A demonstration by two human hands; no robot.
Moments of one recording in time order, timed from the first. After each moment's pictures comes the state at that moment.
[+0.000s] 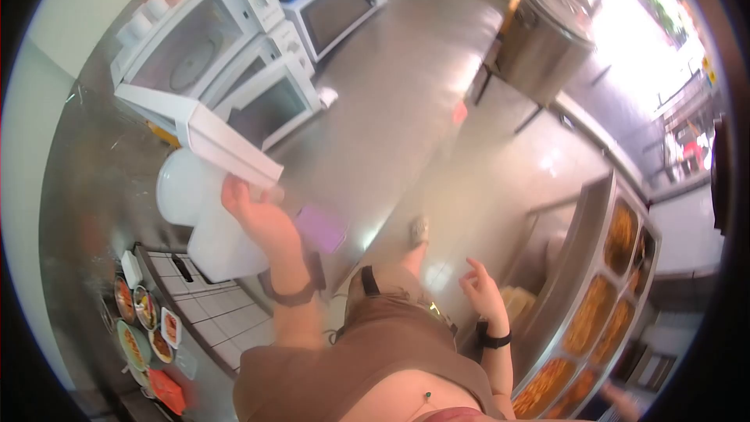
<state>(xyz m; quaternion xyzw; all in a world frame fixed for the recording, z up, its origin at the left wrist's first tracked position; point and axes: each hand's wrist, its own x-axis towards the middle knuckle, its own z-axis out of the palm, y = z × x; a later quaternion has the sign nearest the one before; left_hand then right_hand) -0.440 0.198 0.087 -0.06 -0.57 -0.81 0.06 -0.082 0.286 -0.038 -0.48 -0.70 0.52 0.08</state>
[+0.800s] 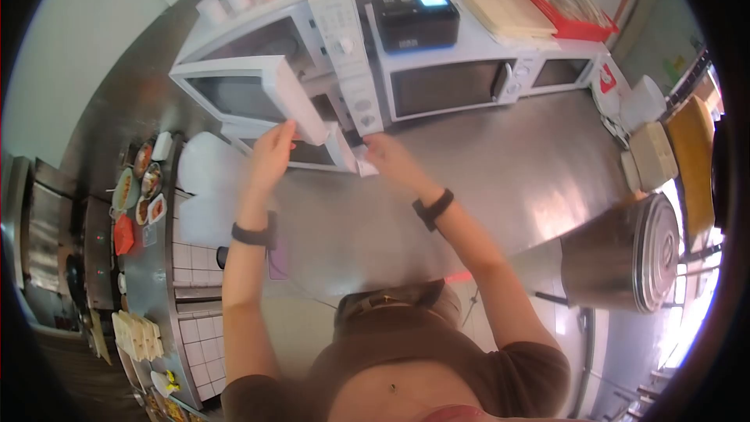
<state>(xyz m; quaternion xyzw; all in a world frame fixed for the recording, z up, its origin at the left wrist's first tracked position) -0.588 0.358 0.130 -0.02 -0.89 -0.46 0.06 -0.589 0.596 0.005 0.16 -0.79 0.59 0.05</state>
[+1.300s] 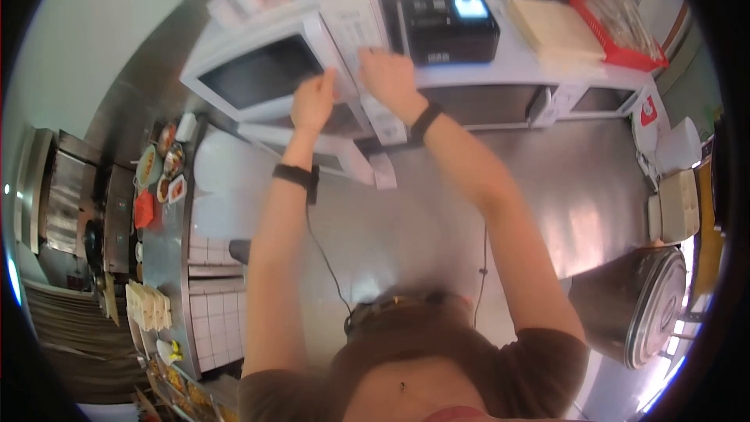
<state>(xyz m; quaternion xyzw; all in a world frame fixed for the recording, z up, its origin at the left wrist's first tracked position) -0.721 0.414 0.125 0.06 -0.93 -0.32 0.14 -0.762 0.573 0.103 0.20 -0.88 0.23 0.37</state>
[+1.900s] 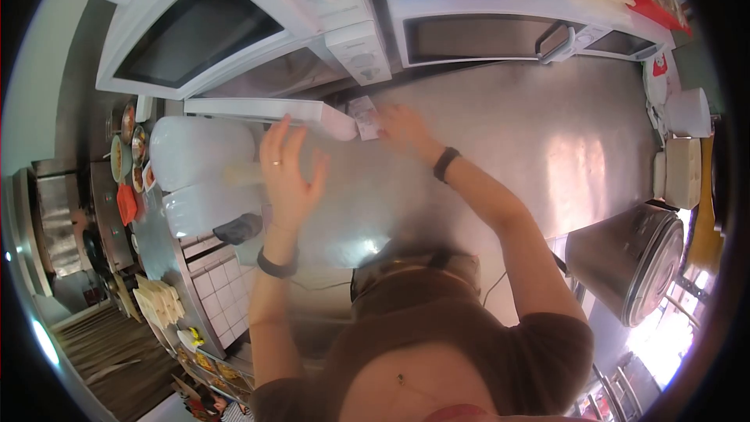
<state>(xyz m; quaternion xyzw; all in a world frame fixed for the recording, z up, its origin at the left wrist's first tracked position) -0.580 0.401 0.061 -0.17 -0.95 -0.18 0.21 -0.652 0.599 -0.124 0.19 -0.94 0.26 -0.07</state>
